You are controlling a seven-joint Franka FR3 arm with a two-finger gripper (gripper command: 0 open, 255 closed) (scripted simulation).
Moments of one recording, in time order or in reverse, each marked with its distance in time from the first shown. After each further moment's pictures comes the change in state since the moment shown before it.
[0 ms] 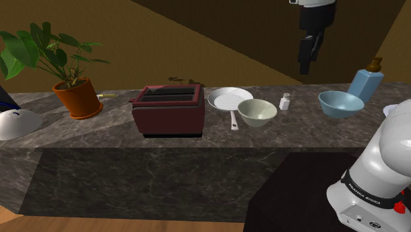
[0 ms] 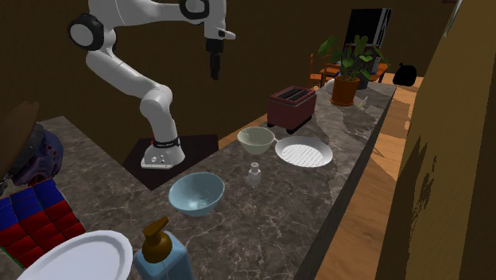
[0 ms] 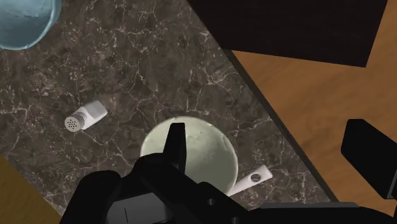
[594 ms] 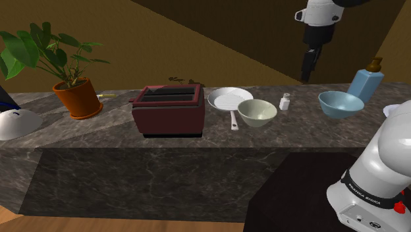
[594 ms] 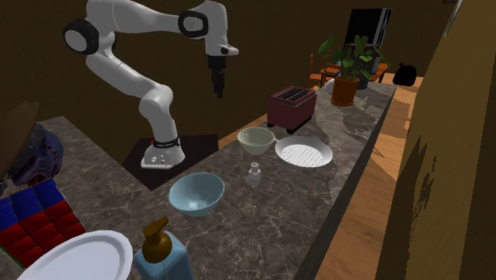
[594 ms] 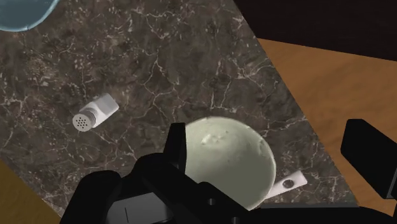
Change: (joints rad) arm -0.037 -0.025 -0.171 -0.159 -0.090 0.203 -0.165
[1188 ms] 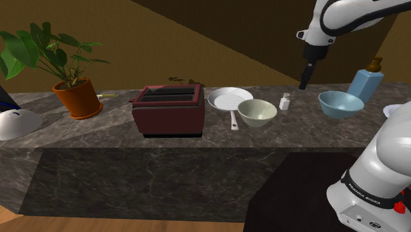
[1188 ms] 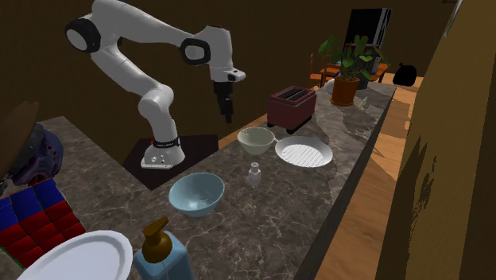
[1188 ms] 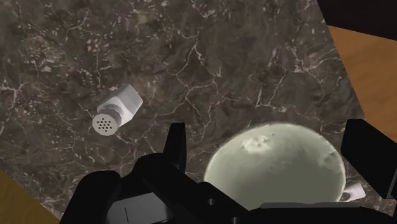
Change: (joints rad) arm -0.040 0.128 -0.249 -0.096 -0.094 0.309 -0.220
